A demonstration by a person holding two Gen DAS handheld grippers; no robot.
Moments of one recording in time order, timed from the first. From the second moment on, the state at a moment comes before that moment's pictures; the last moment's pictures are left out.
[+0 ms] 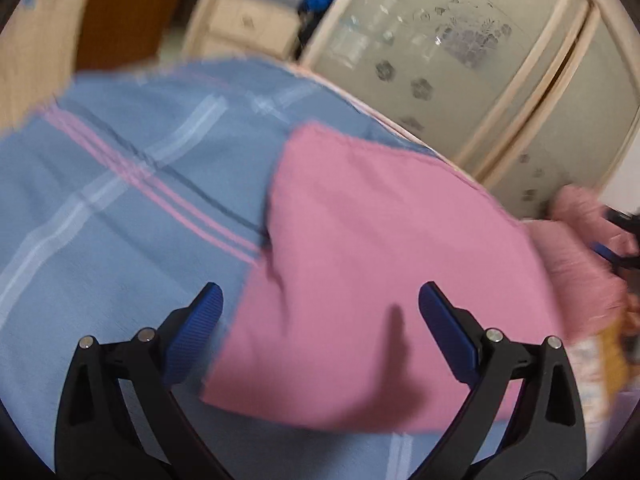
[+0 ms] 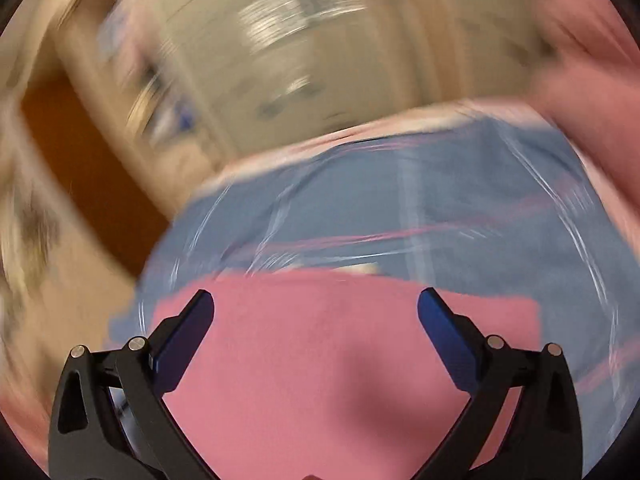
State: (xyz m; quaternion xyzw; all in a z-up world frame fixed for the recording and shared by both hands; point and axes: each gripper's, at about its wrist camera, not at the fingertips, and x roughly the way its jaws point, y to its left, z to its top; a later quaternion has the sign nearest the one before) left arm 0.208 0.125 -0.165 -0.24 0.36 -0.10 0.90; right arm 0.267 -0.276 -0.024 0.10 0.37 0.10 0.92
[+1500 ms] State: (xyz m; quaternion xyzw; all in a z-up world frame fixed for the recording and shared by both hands) left arm 0.239 0.133 -0.186 -0.37 0.37 -0.23 0.82; right arm 0.402 0.005 -0.145 -0.10 0.56 0.09 0.82
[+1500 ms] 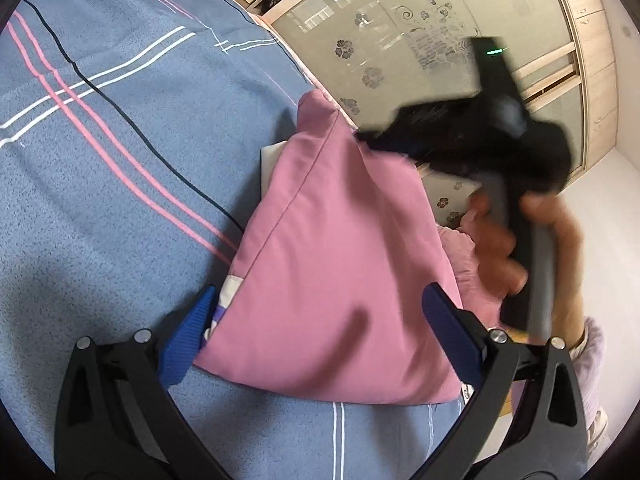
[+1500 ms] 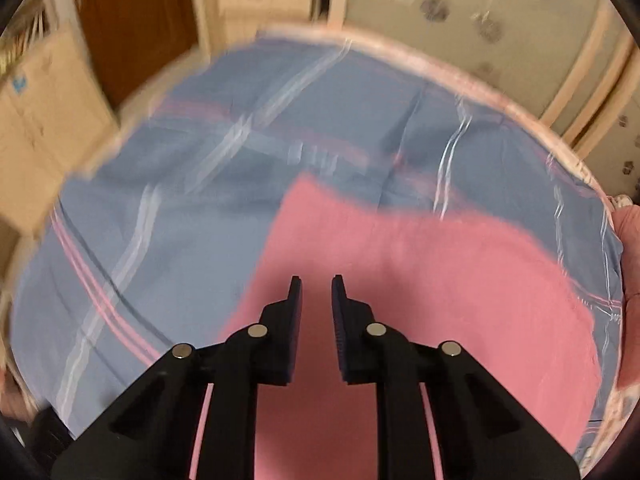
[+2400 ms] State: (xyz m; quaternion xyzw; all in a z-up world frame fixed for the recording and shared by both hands) left arm 0.212 0.076 -0.154 -0.17 0.31 -0.17 0.92; right arm 0.381 -0.154 -0.152 0.01 0.47 -0.01 0.88
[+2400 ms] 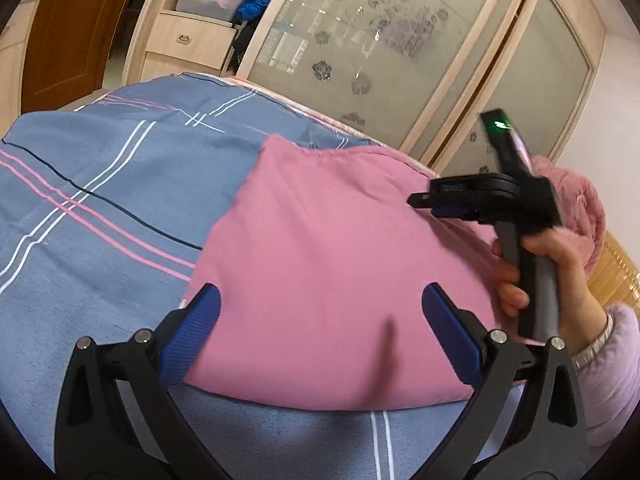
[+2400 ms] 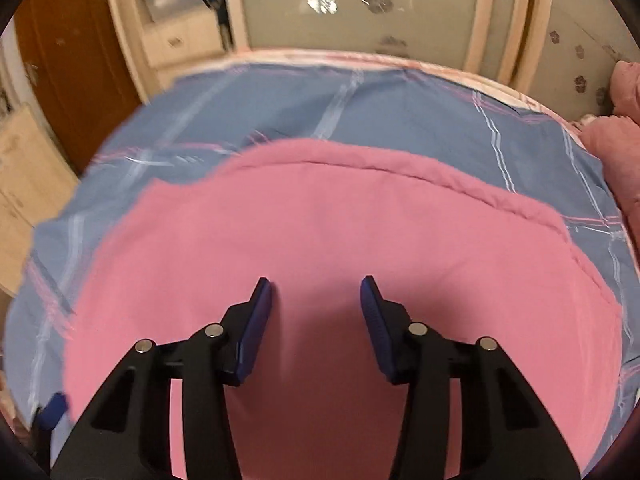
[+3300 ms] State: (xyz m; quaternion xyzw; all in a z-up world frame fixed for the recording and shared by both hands) left arm 0.201 0.022 -0.164 -0.05 0.31 -0.16 0.94; right arm 0.301 -0.367 -0.190 0.11 0.45 -0.14 0.87
